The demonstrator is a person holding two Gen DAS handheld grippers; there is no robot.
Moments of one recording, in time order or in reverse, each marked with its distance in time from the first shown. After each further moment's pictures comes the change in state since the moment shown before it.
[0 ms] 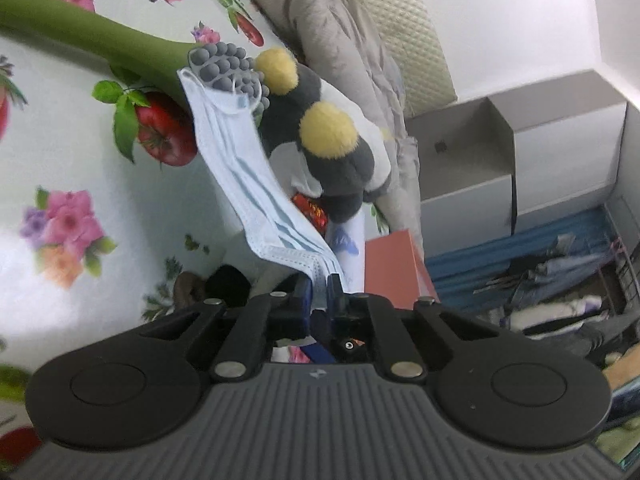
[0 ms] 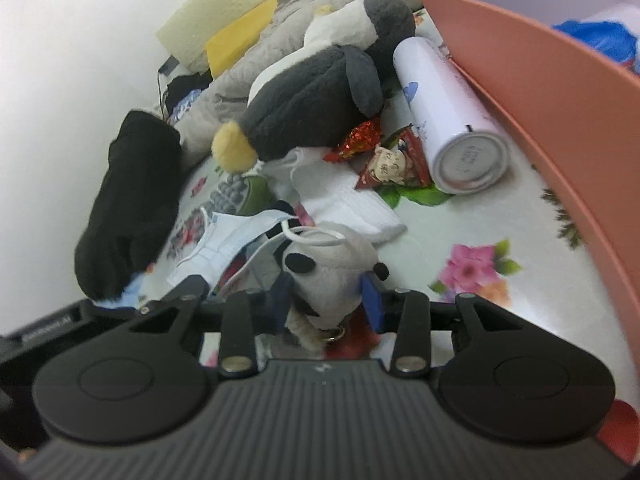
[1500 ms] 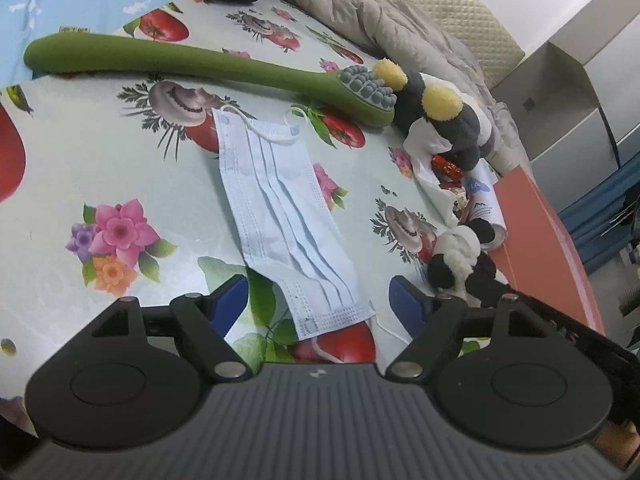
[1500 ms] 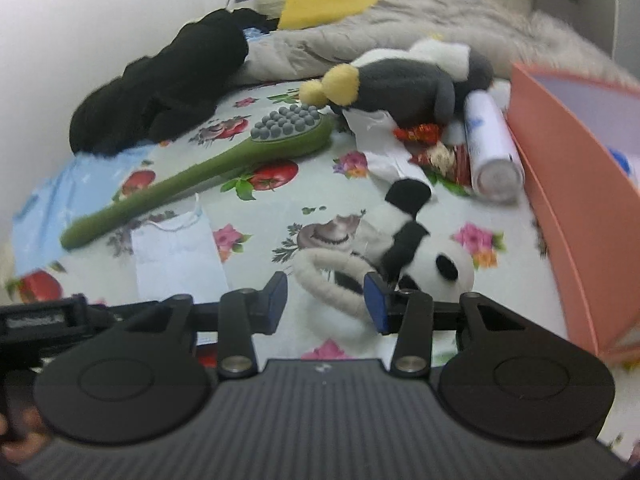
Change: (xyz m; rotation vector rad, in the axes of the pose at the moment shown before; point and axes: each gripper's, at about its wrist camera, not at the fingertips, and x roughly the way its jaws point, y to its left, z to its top) left arm -0.125 0.043 -0.063 0.281 -0.054 0.416; right arm -0.054 0.074 -0.087 -0.522 0.002 -0.138
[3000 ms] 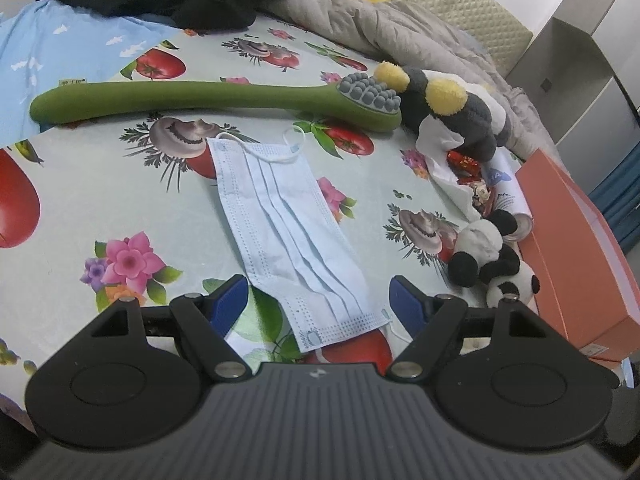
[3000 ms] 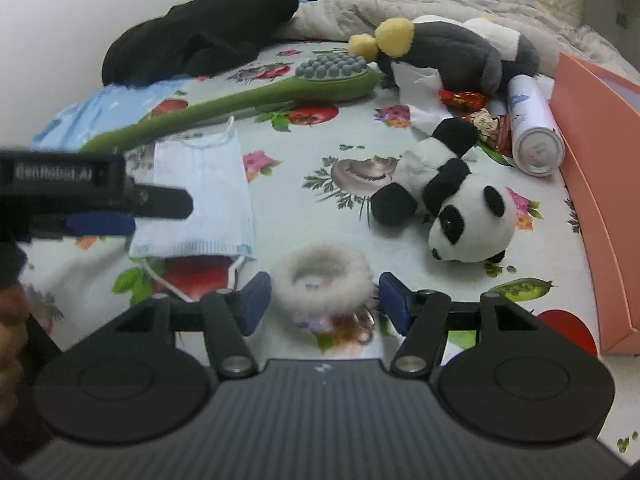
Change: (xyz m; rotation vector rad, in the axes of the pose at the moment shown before) left arm 0.001 -0.026 -0.001 0.109 -0.036 0.122; right arm 0.012 0.014 -0.044 -0.164 0.068 0.050
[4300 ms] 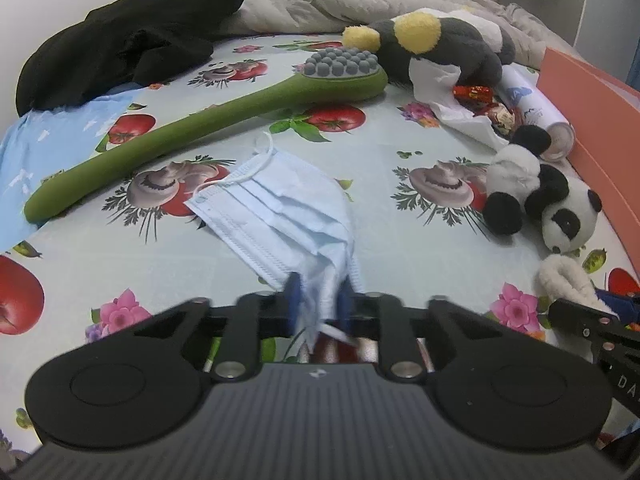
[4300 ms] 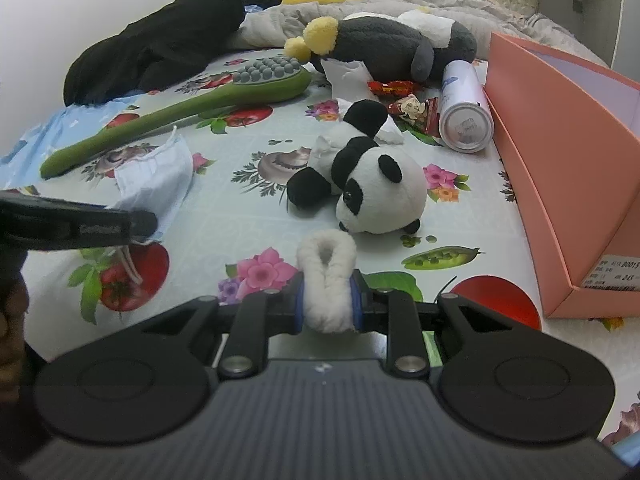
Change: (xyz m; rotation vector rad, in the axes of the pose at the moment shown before) left arm 0.038 -0.052 -0.016 0.344 -0.005 0.217; right arm -0.014 -0.038 -0.020 0.078 -0.031 -0.098
